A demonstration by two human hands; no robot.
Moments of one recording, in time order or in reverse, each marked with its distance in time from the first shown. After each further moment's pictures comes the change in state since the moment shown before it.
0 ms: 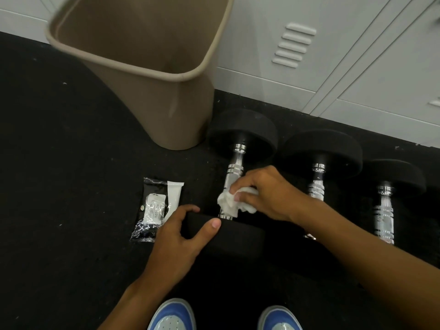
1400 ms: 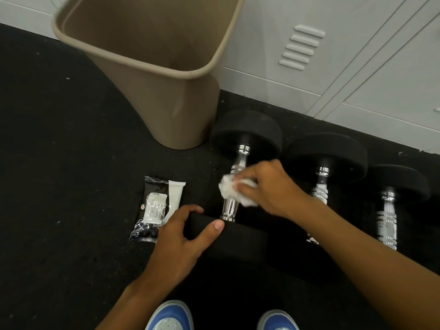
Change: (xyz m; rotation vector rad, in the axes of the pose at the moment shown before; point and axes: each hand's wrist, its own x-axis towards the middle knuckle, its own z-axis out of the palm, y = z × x) left_hand 0.003 -0.006 0.000 -0.011 -0.027 0.001; right_hand 0.012 -0.007 -0.002 -0.009 0.064 0.151
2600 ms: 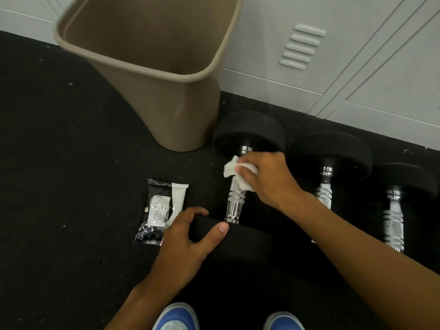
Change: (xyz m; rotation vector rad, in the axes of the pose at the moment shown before) left_hand -0.001 -0.001 0.001 -0.012 -0.010 -0.007; right_hand 0.019 0.000 0.007 0.009 0.230 0.031
